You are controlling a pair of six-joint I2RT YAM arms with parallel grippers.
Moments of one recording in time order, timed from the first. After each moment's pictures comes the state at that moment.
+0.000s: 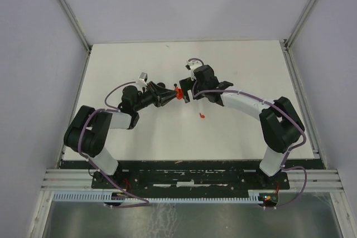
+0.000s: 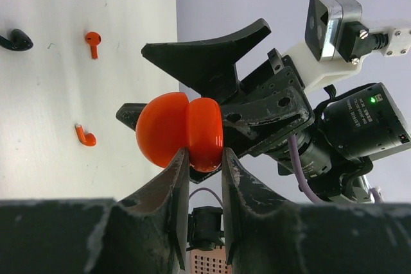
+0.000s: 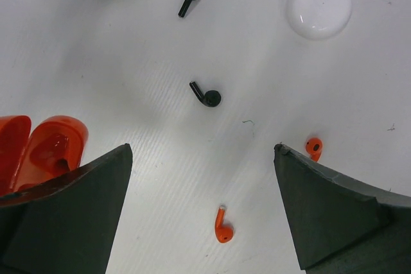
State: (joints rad) left arm -0.32 1.64 0.56 1.00 0.66 -1.41; right arm 0.66 1.76 1.22 -0.17 0.05 0.18
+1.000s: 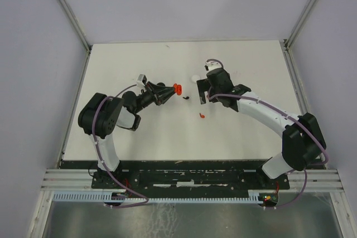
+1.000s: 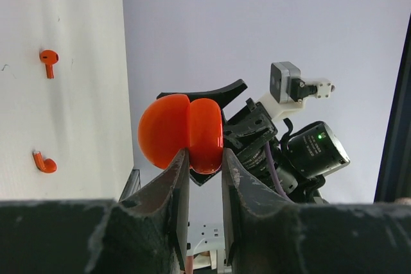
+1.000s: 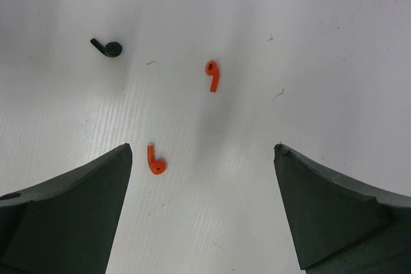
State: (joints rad) left arm -0.28 1.91 0.55 1.50 0.66 -1.69; right arm 0.62 1.52 1.11 -0.36 0.29 0.24
